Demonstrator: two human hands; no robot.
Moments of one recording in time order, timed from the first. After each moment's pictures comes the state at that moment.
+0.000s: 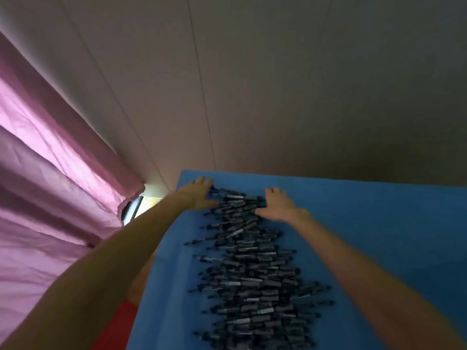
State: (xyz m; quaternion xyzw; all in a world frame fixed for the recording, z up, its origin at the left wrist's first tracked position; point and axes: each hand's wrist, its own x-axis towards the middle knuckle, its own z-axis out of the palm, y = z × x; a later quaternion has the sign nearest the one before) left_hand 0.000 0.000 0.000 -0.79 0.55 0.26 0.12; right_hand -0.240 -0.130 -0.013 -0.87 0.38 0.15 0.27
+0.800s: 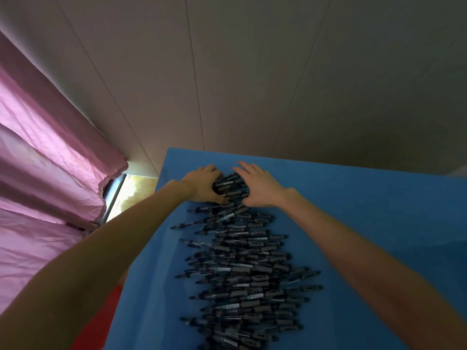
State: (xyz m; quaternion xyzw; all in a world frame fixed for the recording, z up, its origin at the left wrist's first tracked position) left_hand -0.031 -0.017 -0.030 -0.74 0.62 0.25 0.03; right_hand -0.220 -0.133 -0.022 -0.95 0.22 0.15 0.17
